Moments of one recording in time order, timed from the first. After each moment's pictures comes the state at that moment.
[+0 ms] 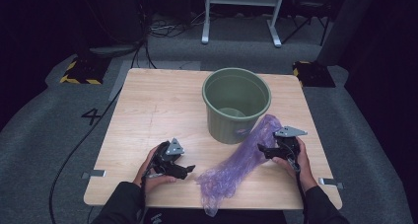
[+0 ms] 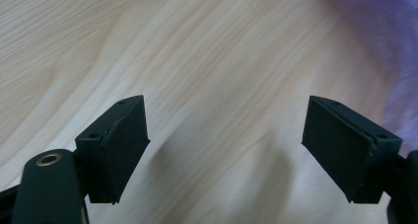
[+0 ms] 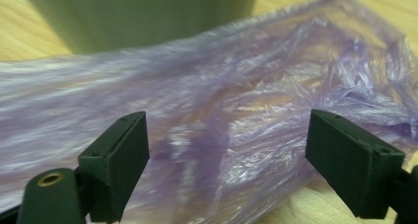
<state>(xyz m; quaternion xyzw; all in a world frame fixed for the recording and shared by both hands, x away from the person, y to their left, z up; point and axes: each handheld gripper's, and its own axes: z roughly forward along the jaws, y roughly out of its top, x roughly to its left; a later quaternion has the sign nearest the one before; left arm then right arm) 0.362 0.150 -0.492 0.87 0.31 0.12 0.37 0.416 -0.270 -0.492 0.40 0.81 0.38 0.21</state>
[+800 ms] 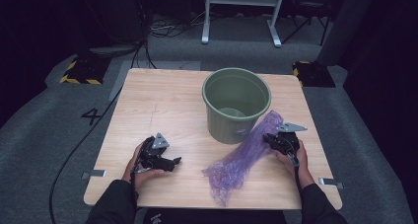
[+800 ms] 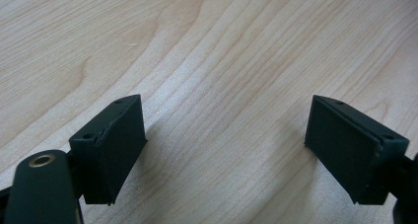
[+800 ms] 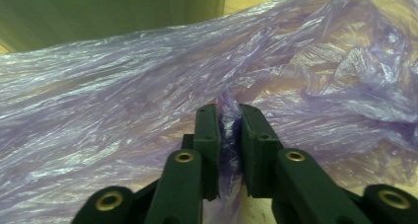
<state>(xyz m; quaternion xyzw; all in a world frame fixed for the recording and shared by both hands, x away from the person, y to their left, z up) 0.377 0.186 -0.503 0.85 0.35 0.15 0.36 0.434 -0.277 -0.501 0.42 0.80 0.38 0.19</state>
